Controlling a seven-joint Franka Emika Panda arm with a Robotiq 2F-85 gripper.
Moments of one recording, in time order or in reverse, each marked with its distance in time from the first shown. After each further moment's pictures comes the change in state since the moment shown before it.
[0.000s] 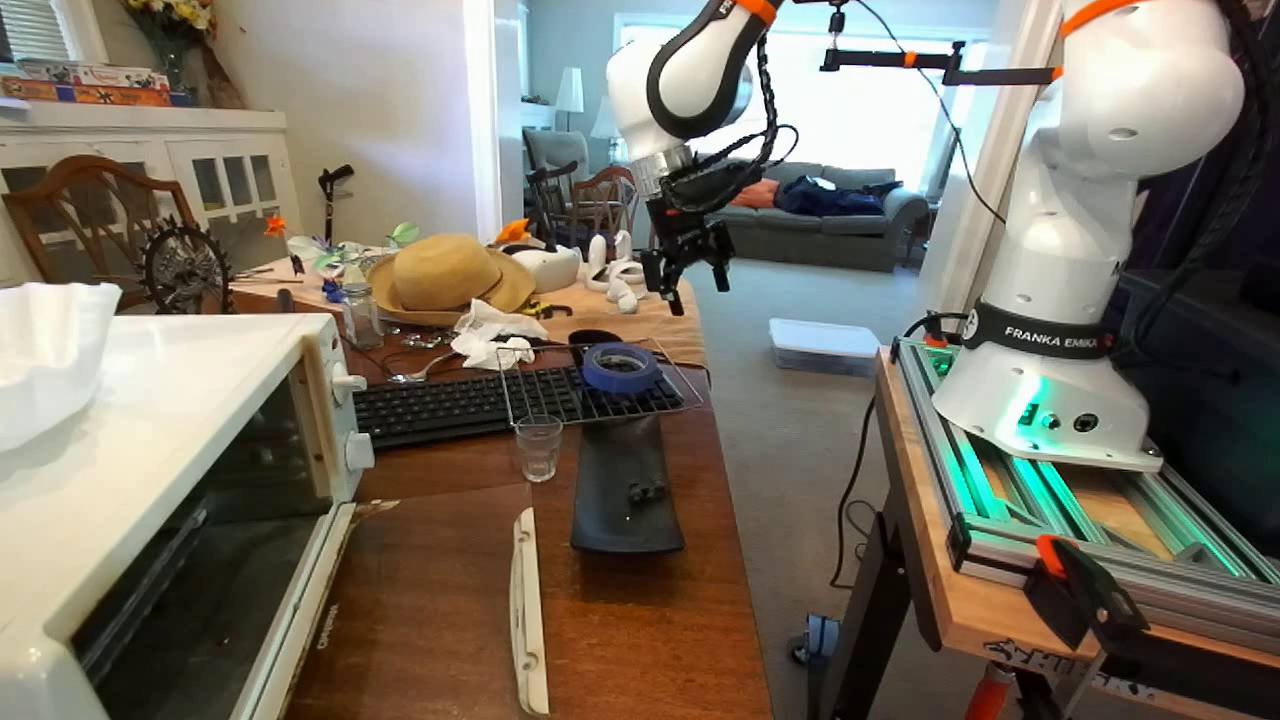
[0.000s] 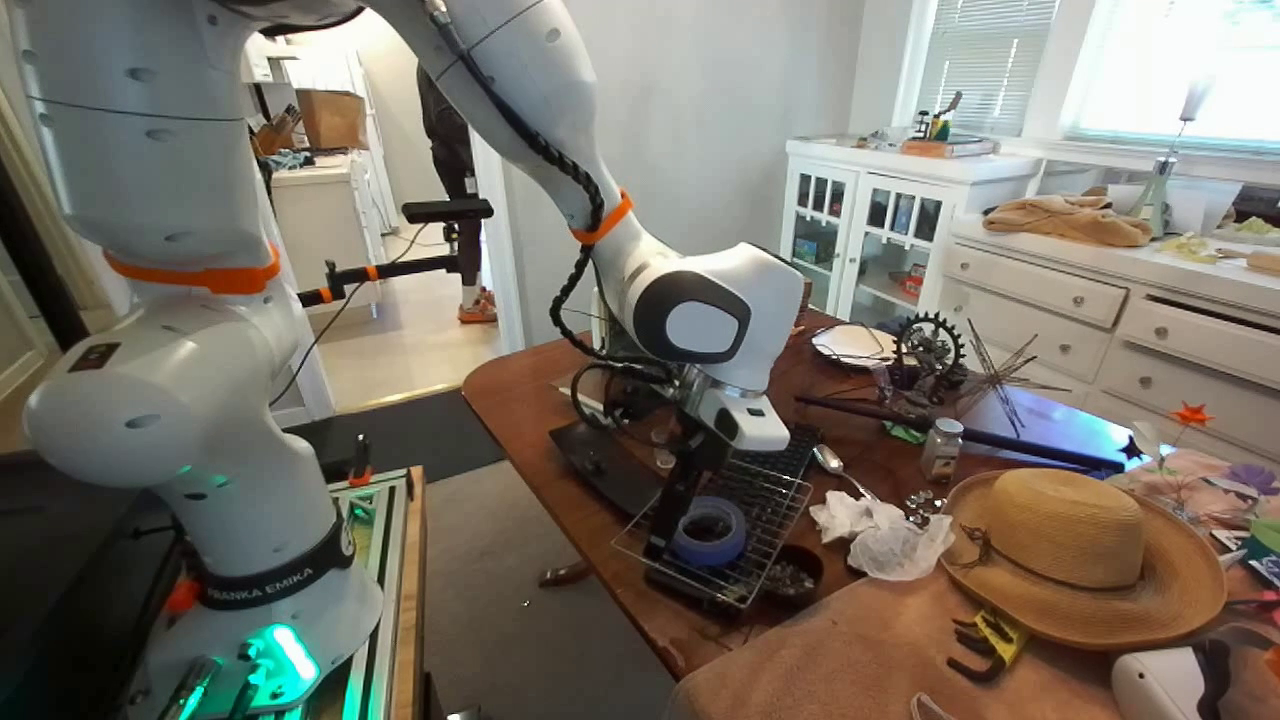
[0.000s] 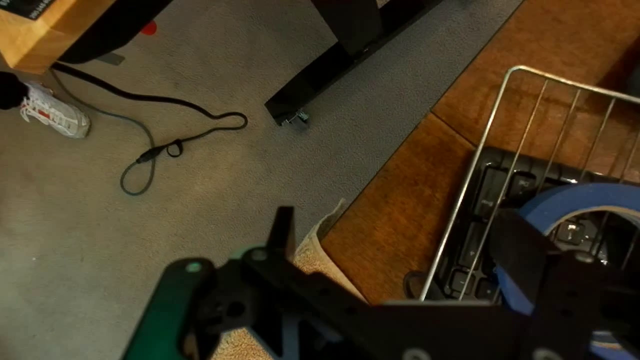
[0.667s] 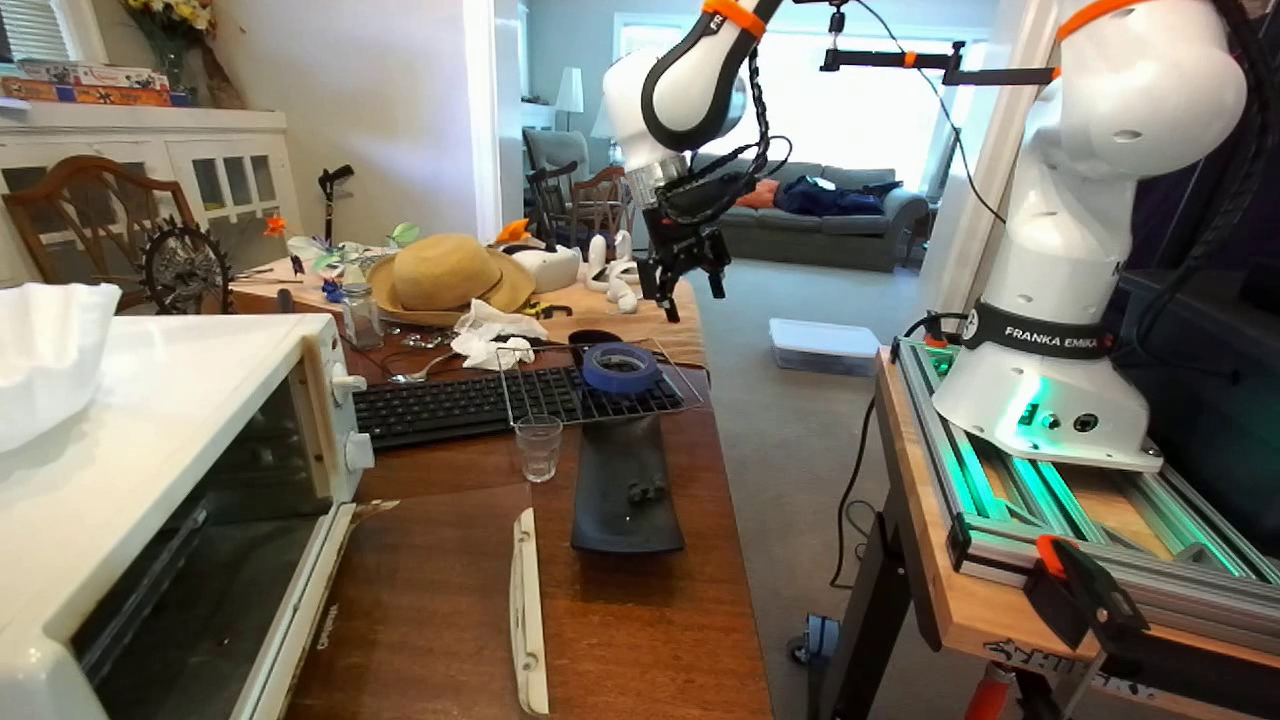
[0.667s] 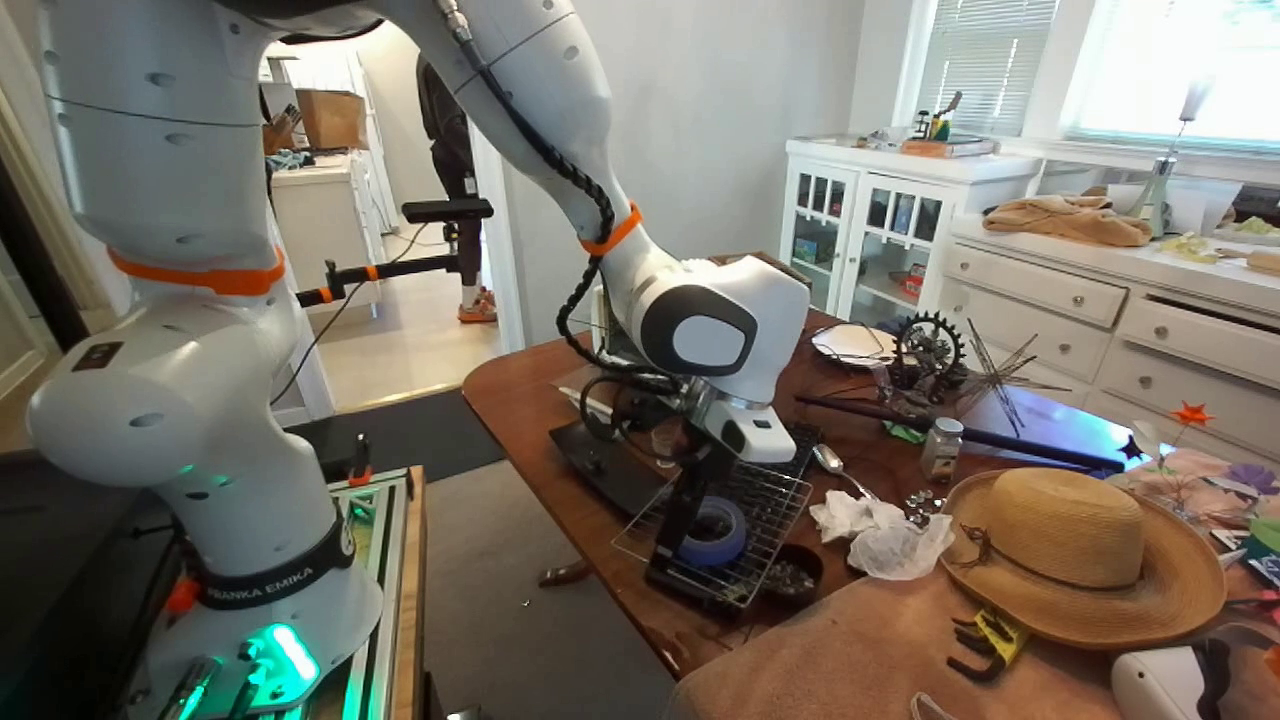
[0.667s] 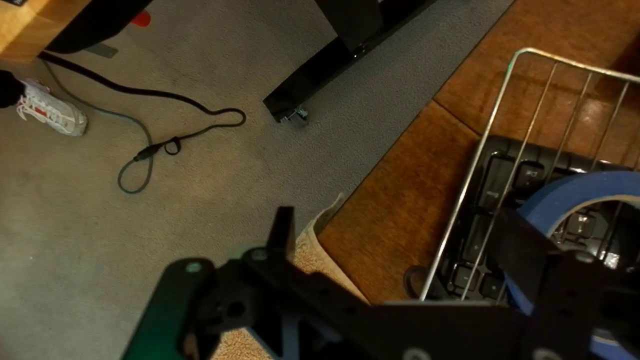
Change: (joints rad) arm 0.019 0.050 -0.025 0.023 0.002 0.028 -0.007
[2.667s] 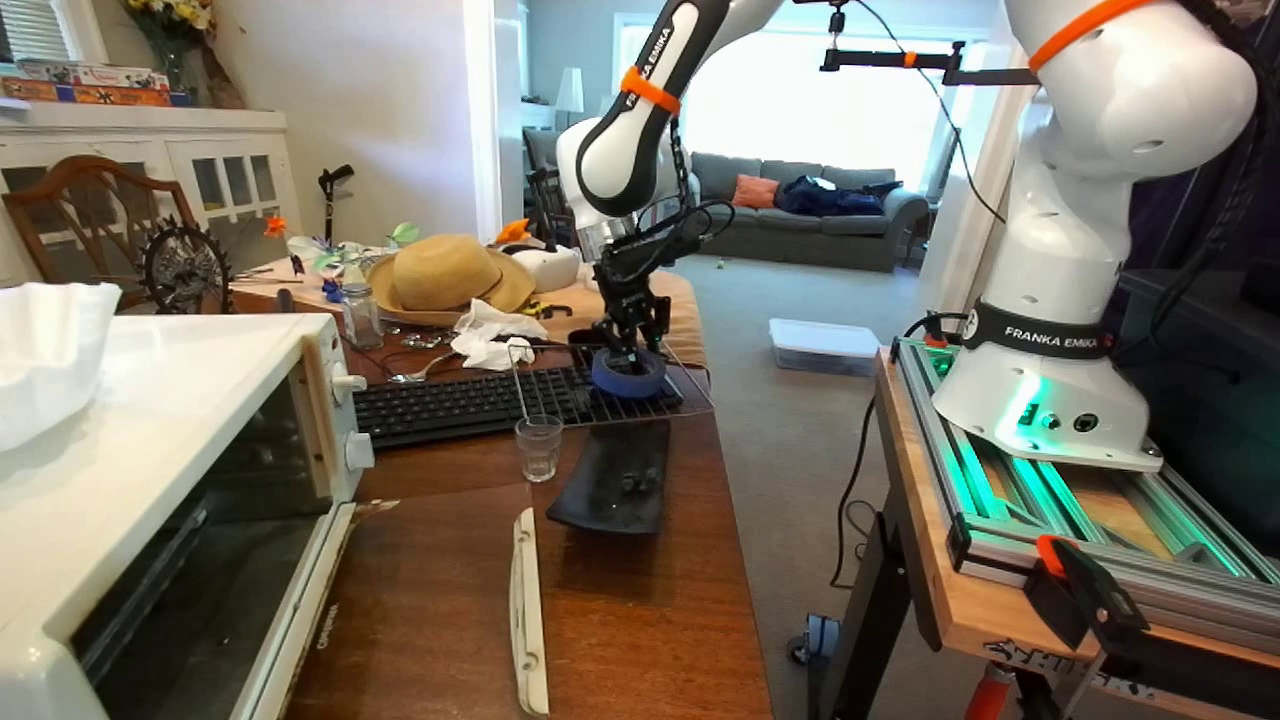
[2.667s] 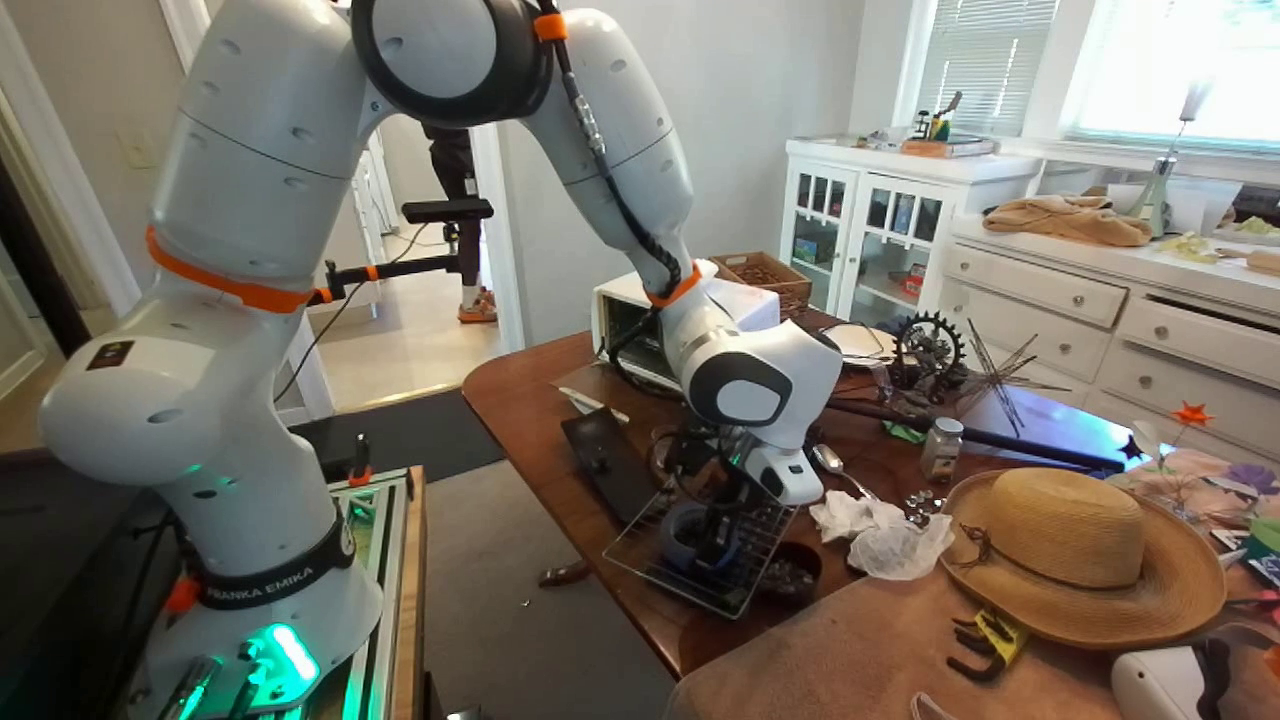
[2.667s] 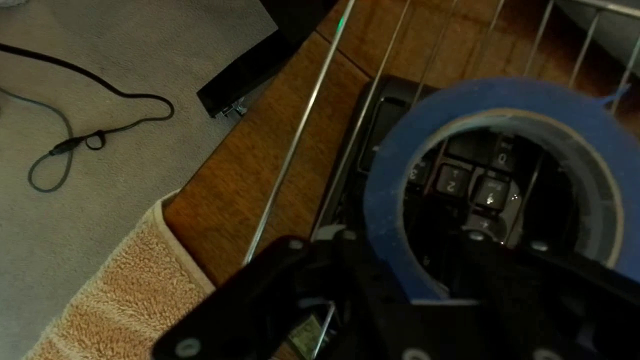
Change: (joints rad) arm 0.069 0.320 -0.016 0.242 0.187 0.068 -0.144
